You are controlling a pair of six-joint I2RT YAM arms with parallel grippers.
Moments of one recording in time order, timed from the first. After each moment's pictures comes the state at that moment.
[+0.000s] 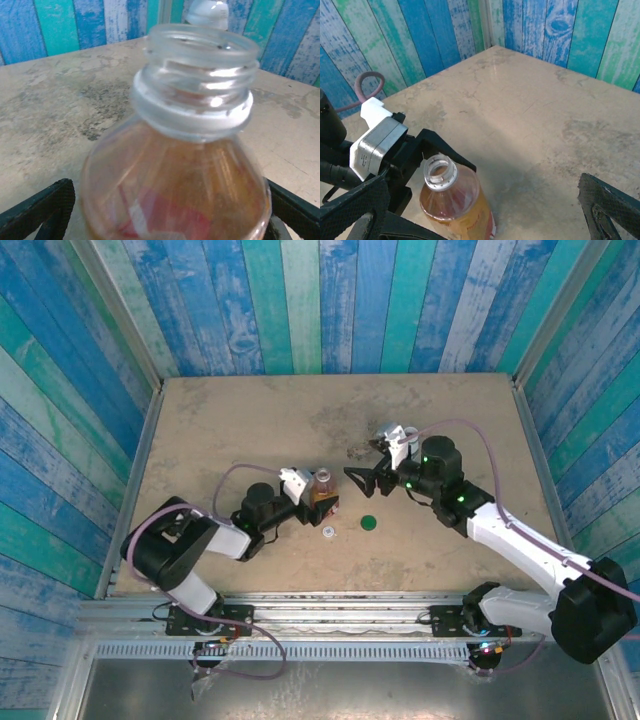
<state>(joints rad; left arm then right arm) -0.59 1.60 0.32 1.13 0.34 -0.04 0.57 1.16 0.74 0.14 -0.38 0.05</state>
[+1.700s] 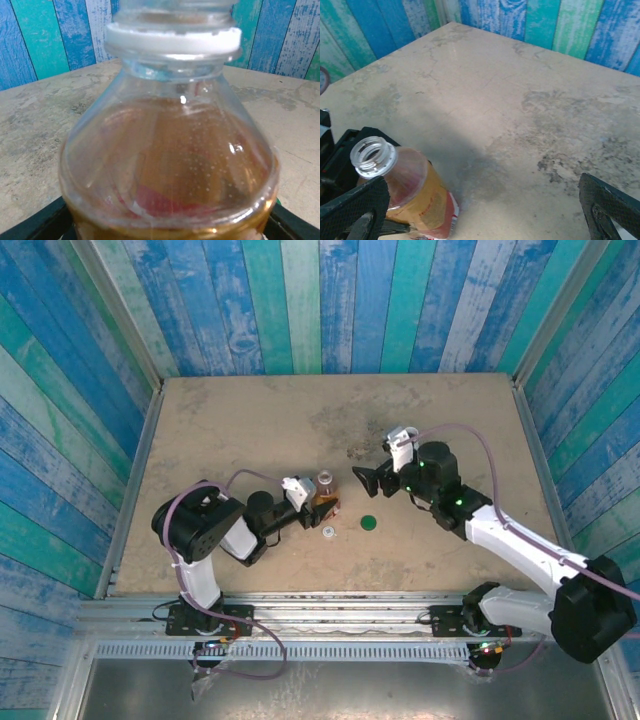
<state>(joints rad) -0.59 1.82 0.29 1.46 0.39 0.03 0.57 1.15 0.69 0.09 -0.18 0.03</state>
